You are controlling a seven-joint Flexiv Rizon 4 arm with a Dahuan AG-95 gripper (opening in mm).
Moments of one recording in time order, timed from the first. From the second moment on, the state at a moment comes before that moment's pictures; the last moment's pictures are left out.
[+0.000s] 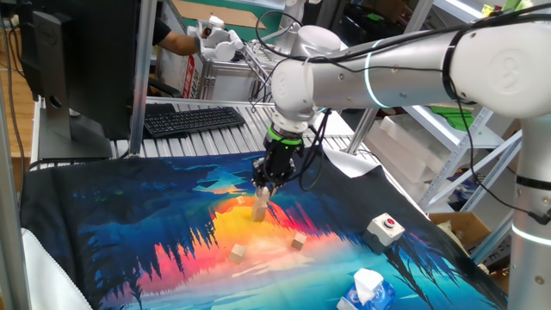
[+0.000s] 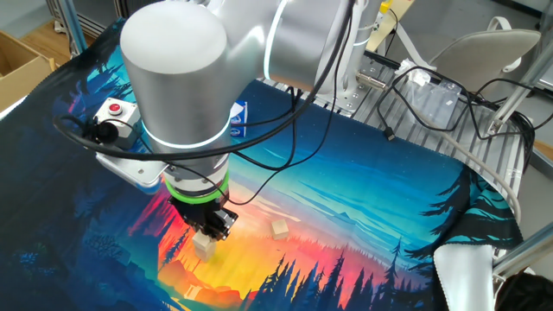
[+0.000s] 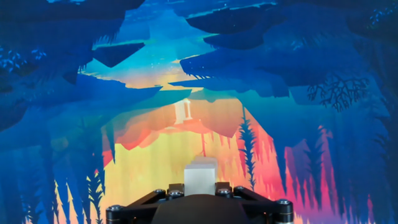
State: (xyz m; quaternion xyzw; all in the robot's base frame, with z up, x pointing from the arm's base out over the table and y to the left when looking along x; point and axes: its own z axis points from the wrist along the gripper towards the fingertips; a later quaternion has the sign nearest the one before) arm 0.663 0.016 0.094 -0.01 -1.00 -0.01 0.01
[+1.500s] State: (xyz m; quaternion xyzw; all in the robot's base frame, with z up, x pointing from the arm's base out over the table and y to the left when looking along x) arm 0.661 0.011 0.082 -0.02 -1.00 -0.01 0.01
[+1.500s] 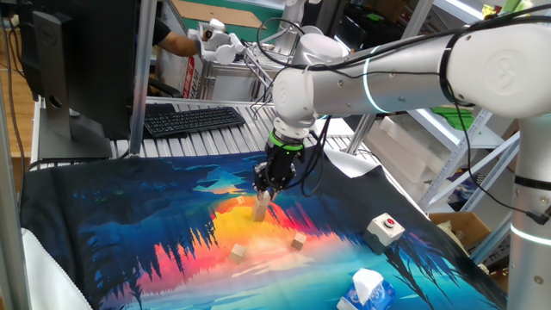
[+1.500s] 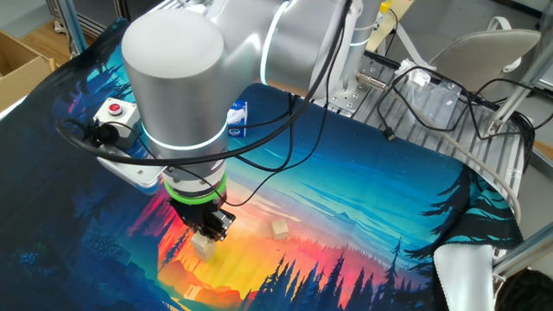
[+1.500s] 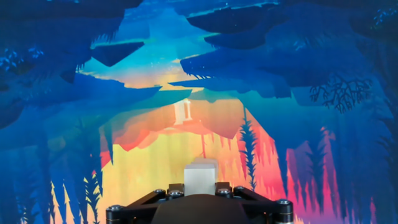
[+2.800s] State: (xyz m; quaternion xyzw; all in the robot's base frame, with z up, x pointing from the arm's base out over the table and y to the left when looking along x) arm 0.653 0.010 0.101 -0.05 -1.00 -0.01 0.02
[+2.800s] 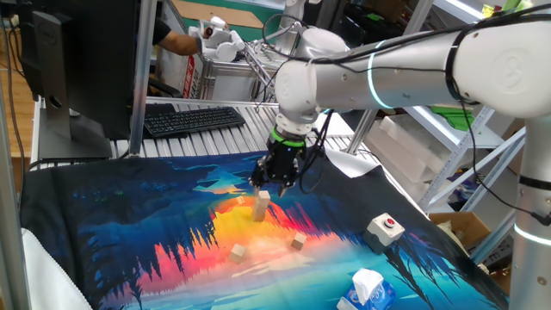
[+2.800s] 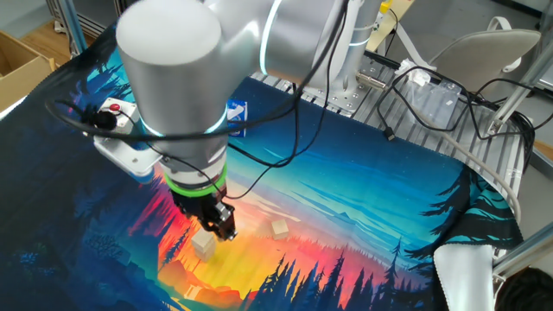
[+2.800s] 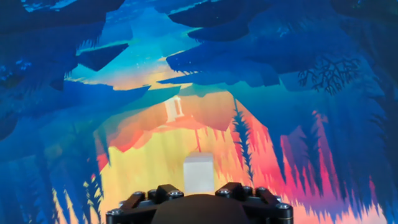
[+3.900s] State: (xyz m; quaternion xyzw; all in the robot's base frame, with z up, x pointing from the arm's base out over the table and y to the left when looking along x) arm 0.569 0.047 0.114 -0.07 -1.00 -0.03 0.01
